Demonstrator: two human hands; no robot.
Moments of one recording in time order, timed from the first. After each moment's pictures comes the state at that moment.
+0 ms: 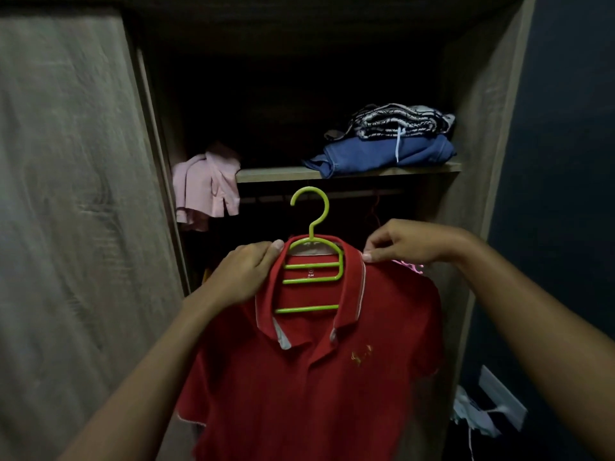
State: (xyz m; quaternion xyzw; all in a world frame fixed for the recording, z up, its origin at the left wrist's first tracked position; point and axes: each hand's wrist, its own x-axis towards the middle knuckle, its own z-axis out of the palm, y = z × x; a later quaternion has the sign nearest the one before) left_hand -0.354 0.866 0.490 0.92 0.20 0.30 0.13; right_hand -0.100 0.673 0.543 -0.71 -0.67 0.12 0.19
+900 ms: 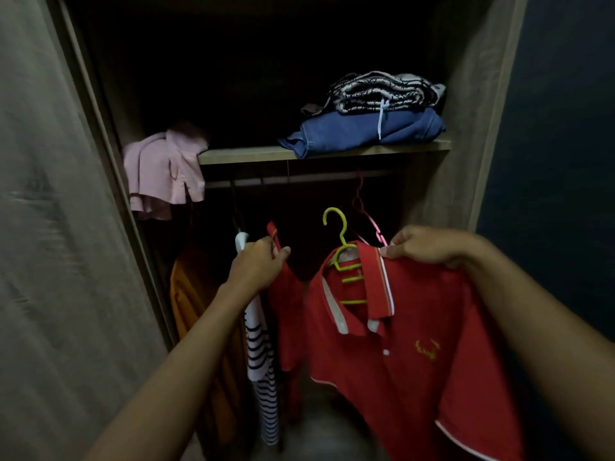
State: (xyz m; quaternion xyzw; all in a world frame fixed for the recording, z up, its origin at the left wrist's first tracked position) left_hand -0.252 0.887 0.439 0.88 0.36 0.28 0.16; right_hand -0.030 0.663 0.496 -0.81 -0.47 0.22 0.28
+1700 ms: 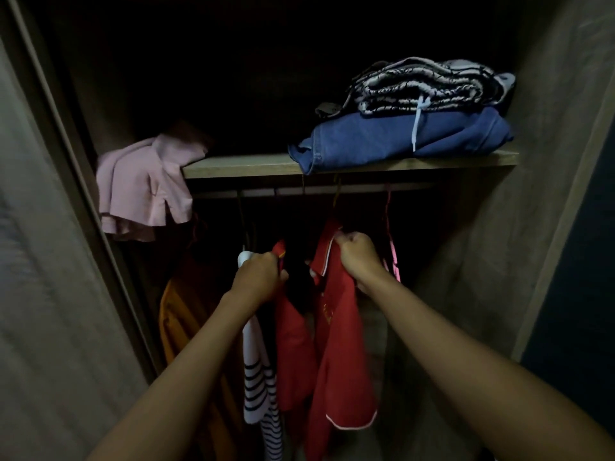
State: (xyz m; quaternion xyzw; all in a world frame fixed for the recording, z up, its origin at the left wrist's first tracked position) left_hand -0.196 0.949 0.436 0.87 0.44 0.20 0.08; right_hand -0.030 0.857 0.449 -0.67 -0.34 0.20 0.63
